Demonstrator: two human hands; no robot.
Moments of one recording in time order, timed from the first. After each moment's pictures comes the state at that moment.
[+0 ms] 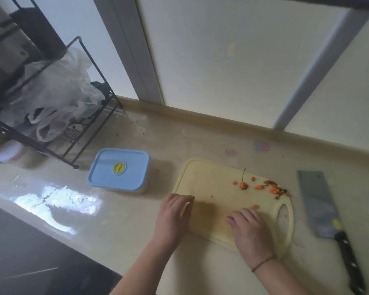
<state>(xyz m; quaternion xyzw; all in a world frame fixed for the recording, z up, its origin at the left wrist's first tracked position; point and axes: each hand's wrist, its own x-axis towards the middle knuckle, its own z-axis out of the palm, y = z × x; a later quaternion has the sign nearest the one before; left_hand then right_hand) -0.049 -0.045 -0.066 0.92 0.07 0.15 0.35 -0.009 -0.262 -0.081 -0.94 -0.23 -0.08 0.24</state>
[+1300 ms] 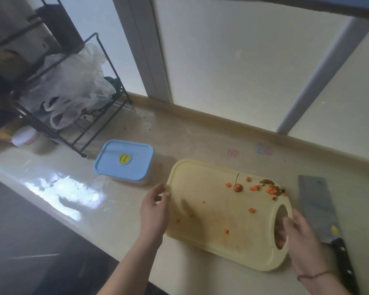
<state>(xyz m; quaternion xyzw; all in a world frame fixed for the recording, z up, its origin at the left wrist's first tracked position) -0.059 -0.046 -0.029 0.69 0.44 0.11 0.57 0.006 -0.338 -0.035 -0.72 0.25 0.19 0.62</state>
